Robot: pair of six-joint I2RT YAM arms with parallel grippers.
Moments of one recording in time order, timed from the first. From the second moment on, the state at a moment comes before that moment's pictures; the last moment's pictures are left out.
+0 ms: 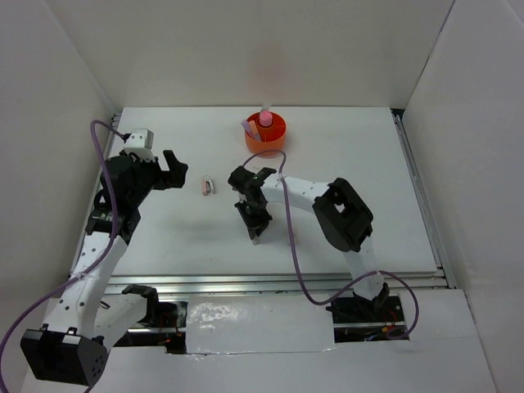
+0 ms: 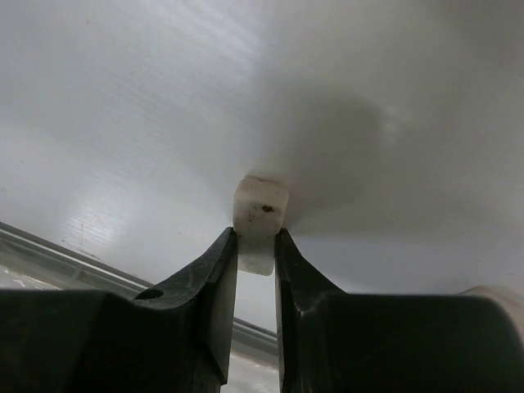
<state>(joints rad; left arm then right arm) -0.09 0.91 0.87 -0.21 0.13 -0.19 0.84 2.10 1.55 -0.85 -0.14 0.40</state>
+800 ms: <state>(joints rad) -0.09 1.10 0.87 0.15 0.42 -0.10 0.21 2.09 1.94 -0.15 0.01 0.22</state>
